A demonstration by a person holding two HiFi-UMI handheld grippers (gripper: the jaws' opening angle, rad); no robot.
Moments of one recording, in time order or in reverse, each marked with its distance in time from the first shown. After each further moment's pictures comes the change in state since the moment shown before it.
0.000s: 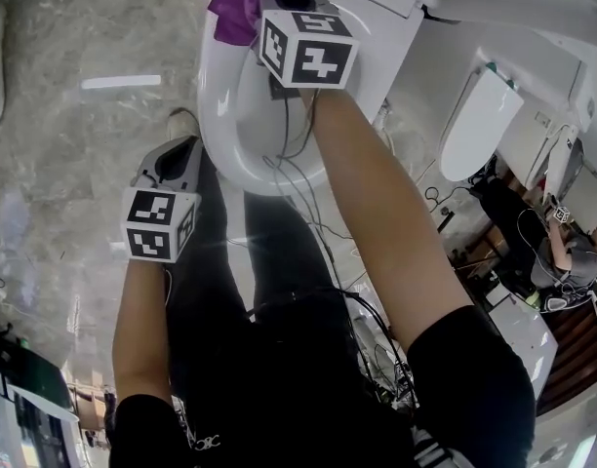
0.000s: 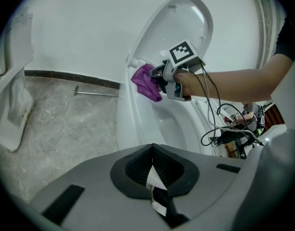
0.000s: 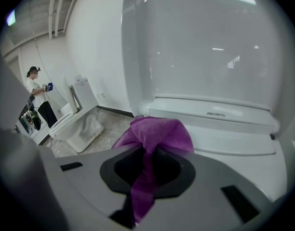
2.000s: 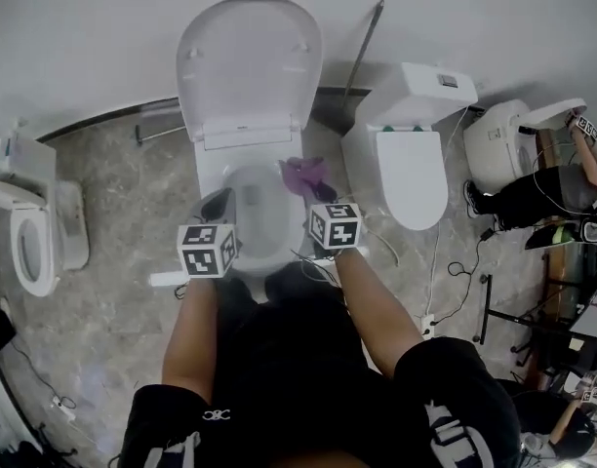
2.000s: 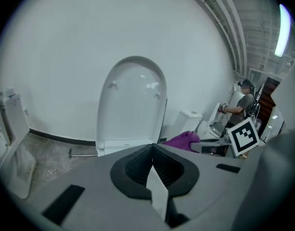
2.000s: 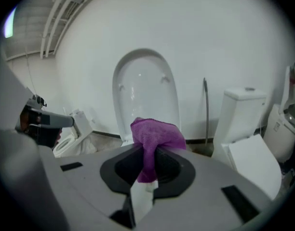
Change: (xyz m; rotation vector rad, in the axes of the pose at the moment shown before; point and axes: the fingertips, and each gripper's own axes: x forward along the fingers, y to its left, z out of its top) left arm -0.164 -0.241 0.210 0.249 -0.416 0.057; right arm -0.402 -0.086 0.021 0.156 -0.198 -0.187
